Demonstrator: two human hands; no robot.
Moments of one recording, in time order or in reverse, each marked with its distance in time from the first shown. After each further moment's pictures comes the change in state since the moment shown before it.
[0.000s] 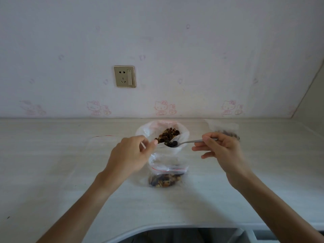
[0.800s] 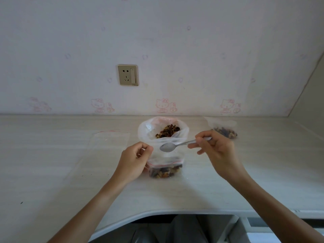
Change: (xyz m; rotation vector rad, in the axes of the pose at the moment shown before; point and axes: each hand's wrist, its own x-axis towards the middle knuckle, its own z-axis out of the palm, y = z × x) left_hand -0.036 -0.015 0.027 -0.588 -0.025 -0.109; right_hand -0.032 -0.004 0.008 -0.292 -0.113 -0.310
